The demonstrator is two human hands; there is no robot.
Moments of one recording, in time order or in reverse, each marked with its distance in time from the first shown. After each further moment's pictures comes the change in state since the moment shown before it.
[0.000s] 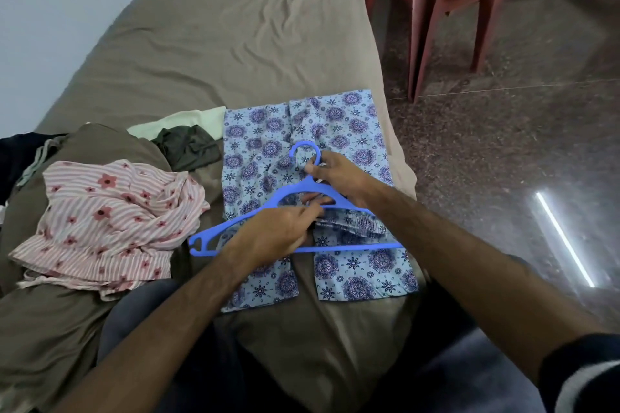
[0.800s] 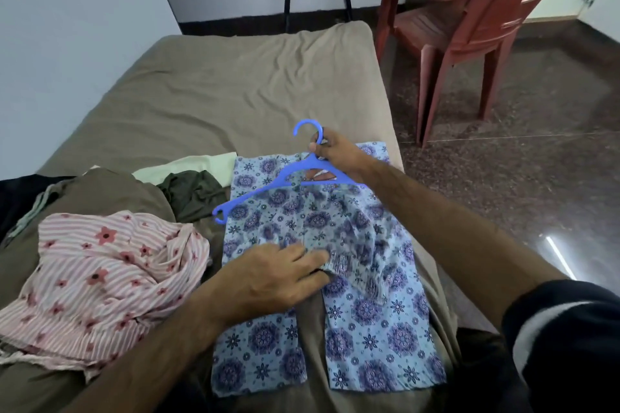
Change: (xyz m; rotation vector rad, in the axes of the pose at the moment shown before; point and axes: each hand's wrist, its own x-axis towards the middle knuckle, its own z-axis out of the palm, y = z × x) left_hand 0.001 -0.029 -0.056 0.335 0.155 0.372; right_hand 0.124 -0.081 -0.047 -0.077 0.061 -0.183
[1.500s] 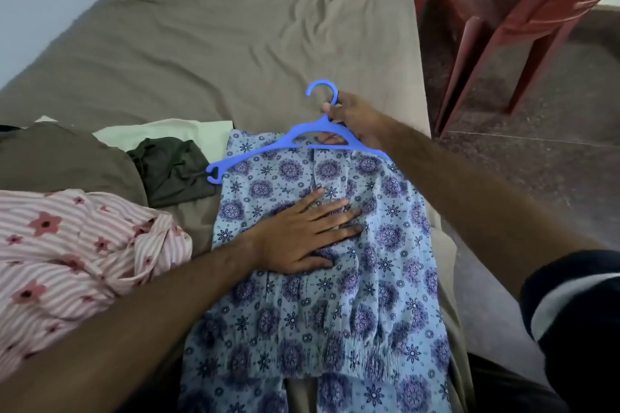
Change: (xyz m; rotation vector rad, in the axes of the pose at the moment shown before) left_hand 0.031 -0.080 0.165 -0.238 -0.286 -0.138; right_hand 0.116 0.027 -0.029 0.021 -0.099 0.127
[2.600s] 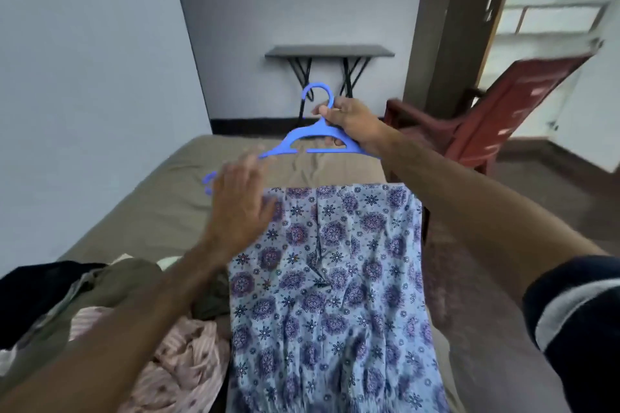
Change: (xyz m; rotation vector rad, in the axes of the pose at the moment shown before) left_hand -0.062 -0.079 -0.228 0.217 0.794 -0.663; right_hand -0.096 -0.258 0.014 -0.215 0.153 -0.513
